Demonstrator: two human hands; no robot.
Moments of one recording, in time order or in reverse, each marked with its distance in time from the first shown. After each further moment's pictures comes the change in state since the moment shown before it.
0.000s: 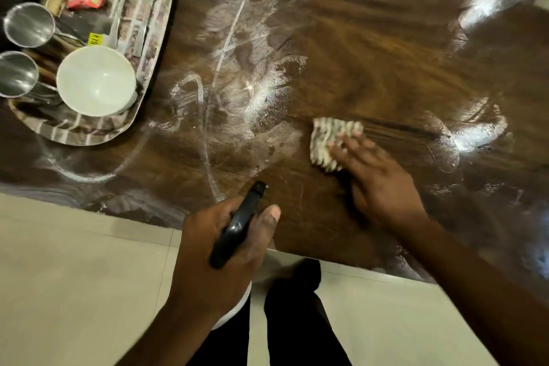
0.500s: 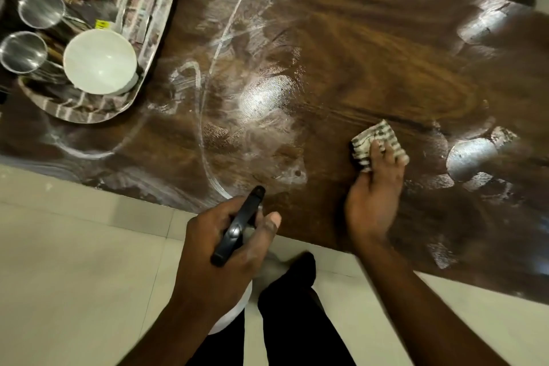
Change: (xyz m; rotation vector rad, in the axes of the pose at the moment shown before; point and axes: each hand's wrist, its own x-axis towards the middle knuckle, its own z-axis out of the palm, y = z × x) left_hand -0.042 0.011 0.028 -0.166 0.040 -0.132; right_hand -0.035 -0.043 0.025 0.490 0.377 0.825
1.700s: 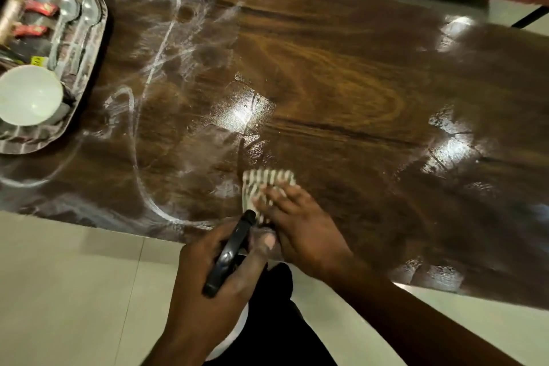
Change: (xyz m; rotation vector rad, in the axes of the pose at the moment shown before) left_hand -0.018 0.005 0.101 0.110 -0.093 -0.047; right_hand 0.008 0.052 -0.048 -0.343 -0.608 -0.879
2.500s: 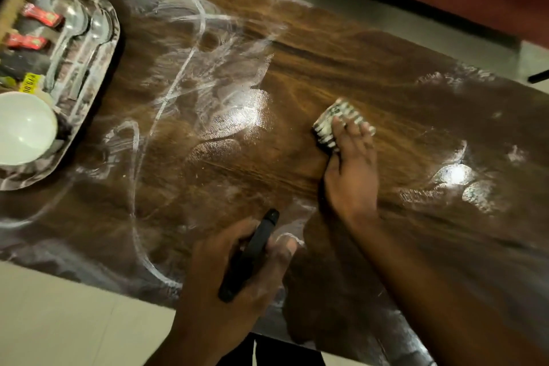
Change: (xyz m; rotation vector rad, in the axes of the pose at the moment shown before) left_hand 0.128 0.022 0.012 0.053 0.149 -0.158; right_hand 0.166 0.089 -0.078 0.130 0.396 0.505
